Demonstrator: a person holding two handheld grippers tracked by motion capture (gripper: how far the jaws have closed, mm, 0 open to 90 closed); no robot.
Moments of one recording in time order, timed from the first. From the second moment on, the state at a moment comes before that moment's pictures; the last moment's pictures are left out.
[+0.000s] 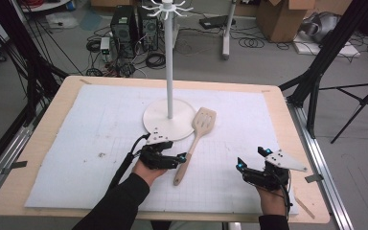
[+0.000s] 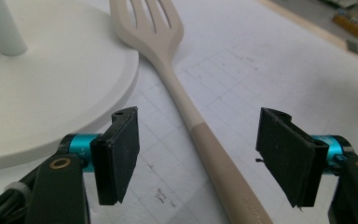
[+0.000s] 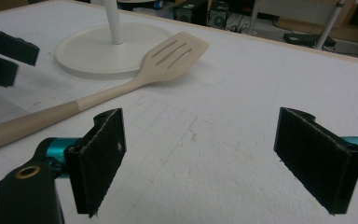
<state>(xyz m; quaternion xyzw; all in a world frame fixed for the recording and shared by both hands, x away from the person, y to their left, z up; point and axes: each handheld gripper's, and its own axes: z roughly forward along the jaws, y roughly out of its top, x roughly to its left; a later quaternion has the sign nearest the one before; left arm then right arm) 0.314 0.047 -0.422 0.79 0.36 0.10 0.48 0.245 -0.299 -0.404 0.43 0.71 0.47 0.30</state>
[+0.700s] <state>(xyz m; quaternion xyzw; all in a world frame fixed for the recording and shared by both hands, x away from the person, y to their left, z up) 0.307 0.017 -0.442 0.85 0.31 0.11 0.41 0.246 -0.296 -0.405 0.43 0.72 0.46 0.30</state>
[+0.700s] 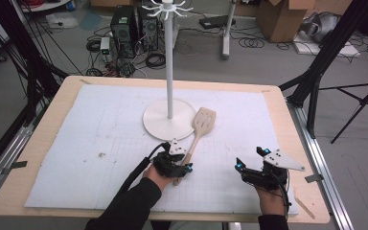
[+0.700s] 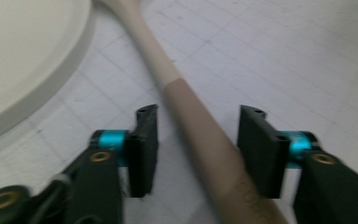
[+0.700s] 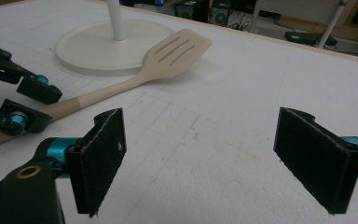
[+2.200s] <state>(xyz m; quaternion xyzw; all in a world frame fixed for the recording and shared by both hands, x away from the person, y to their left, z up) 0.314 0.111 -0.428 0.91 0.18 0.01 0.38 0.246 -0.294 -0.406 0.43 0.72 0.46 0.29</state>
